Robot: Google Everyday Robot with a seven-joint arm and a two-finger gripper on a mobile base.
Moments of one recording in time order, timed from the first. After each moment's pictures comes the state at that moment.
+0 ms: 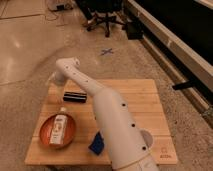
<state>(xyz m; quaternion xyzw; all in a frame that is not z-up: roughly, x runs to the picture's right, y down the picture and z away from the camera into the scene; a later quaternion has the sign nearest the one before) -0.345 -0.017 0.949 -0.07 -0.38 -0.43 0.82</state>
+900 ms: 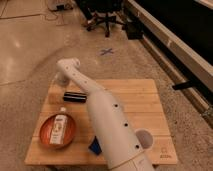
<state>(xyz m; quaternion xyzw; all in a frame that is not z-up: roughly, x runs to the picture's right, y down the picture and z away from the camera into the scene) -0.319 -0.006 0.978 -0.11 -0.36 -0.43 0.82</state>
